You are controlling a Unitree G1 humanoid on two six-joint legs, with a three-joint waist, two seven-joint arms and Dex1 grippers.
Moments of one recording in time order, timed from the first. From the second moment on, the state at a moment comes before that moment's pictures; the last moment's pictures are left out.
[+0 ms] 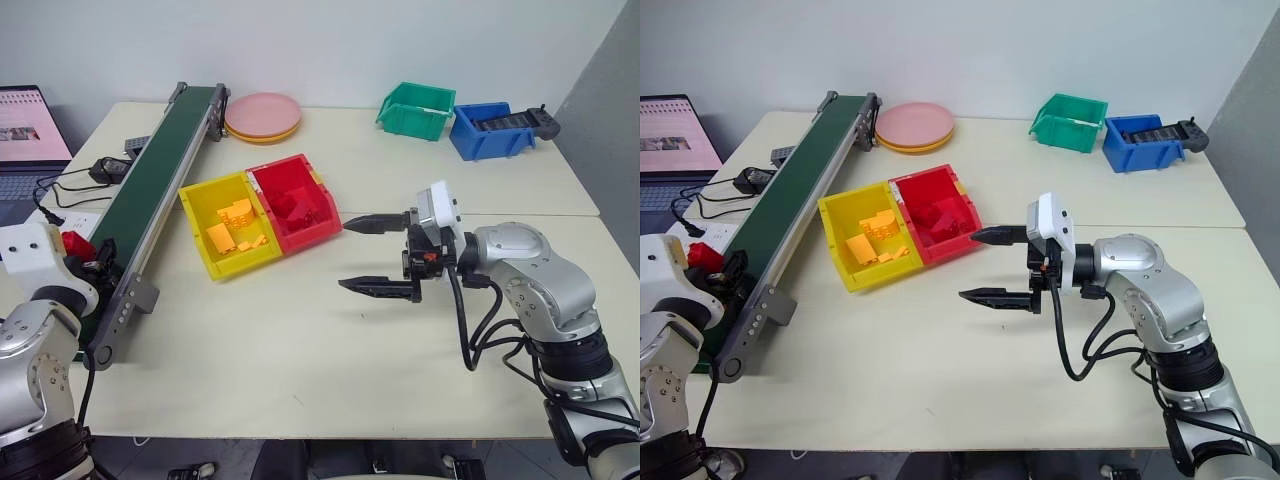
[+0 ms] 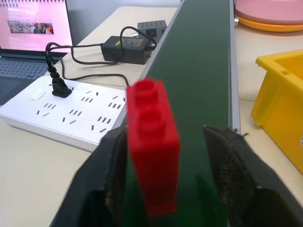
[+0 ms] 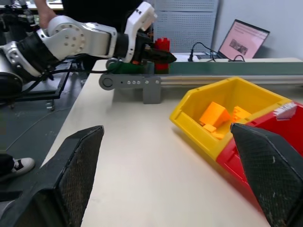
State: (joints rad) left arm -0.12 0.58 0.63 -0.22 -0.40 0.69 -0.17; right arm -0.59 -0.52 0.14 -0.31 0.55 0.57 1.08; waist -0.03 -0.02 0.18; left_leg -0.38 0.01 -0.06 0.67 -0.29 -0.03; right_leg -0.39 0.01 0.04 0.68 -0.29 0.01
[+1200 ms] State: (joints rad) left arm -0.73 0.54 0.02 0.00 -0.37 0.65 -0.49; right arm -0.57 -0.66 0.02 -0.47 0.58 0.73 0.91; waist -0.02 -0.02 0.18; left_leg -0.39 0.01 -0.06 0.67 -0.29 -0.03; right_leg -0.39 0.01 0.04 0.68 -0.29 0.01
